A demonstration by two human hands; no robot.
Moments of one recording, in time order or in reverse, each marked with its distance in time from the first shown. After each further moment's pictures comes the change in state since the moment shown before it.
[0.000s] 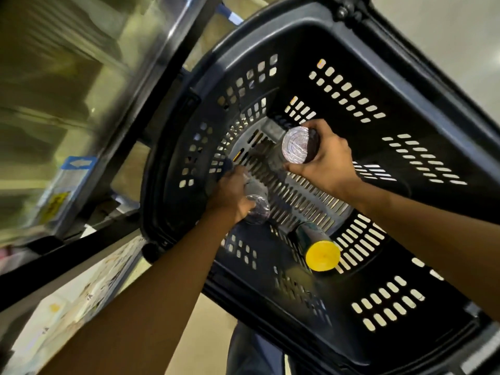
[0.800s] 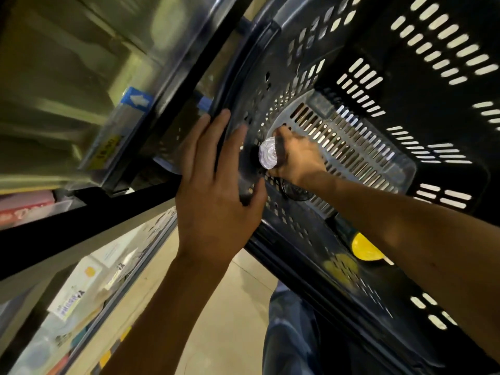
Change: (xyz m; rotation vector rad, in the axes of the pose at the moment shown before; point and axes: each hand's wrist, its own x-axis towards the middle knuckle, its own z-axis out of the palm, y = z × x) left_hand -0.100 -0.069 -0.036 0.086 0.858 0.445; right_hand -0.001 -0.025 0.137 -0.331 -0.273 -0.071
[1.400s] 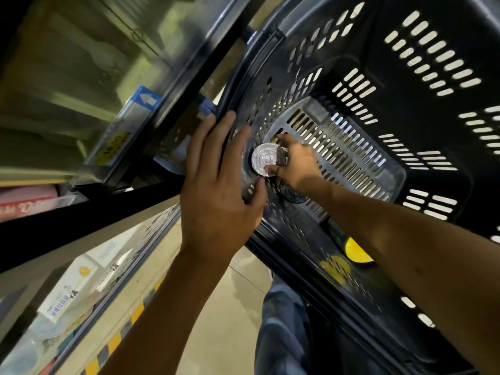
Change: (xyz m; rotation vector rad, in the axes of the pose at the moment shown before) left_hand -0.002 0.000 0.002 -0.042 0.059 0.022; right_hand -0.003 -0.002 0.007 0.218 0.010 0.148
